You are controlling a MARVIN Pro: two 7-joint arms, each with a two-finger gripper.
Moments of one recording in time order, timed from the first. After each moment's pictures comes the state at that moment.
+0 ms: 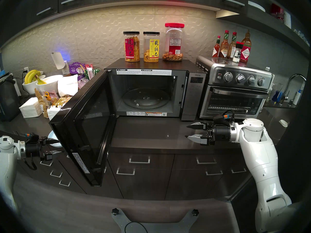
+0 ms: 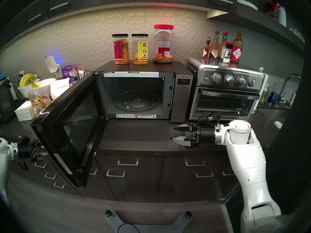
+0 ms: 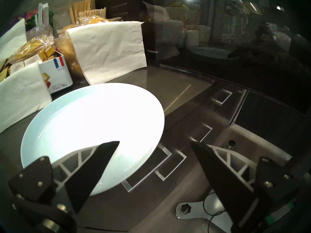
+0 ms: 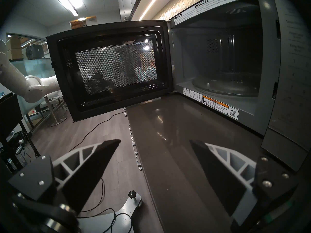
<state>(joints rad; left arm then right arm) 1.54 -0.70 -2.05 -1.02 -0.24 0.02 -1.45 -1.28 -1.10 1.63 -1.50 0.23 0.41 1.42</state>
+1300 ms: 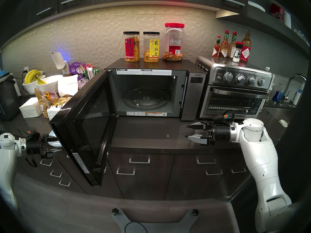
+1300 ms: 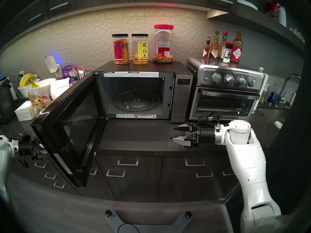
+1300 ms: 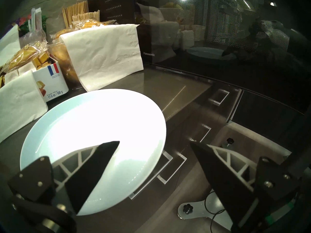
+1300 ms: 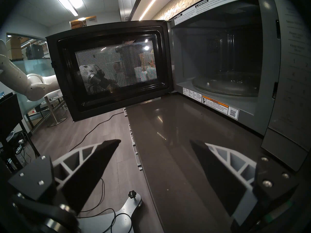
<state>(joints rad) 1.48 -0.68 -2.00 -0.98 -0.23 0.00 -1.48 -1.28 -1.10 1.63 -1.50 0.23 0.41 1.42</state>
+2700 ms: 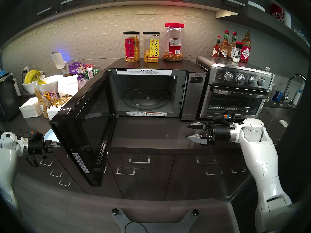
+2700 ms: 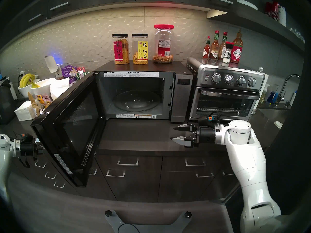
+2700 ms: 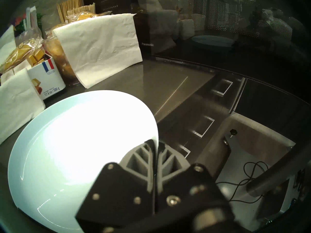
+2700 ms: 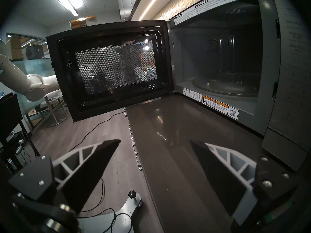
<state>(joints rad) 1.49 -0.69 -1.99 -1.02 -0.19 -0.02 -1.45 -1.28 -1.10 1.63 -1.50 0.23 0.41 1.42</state>
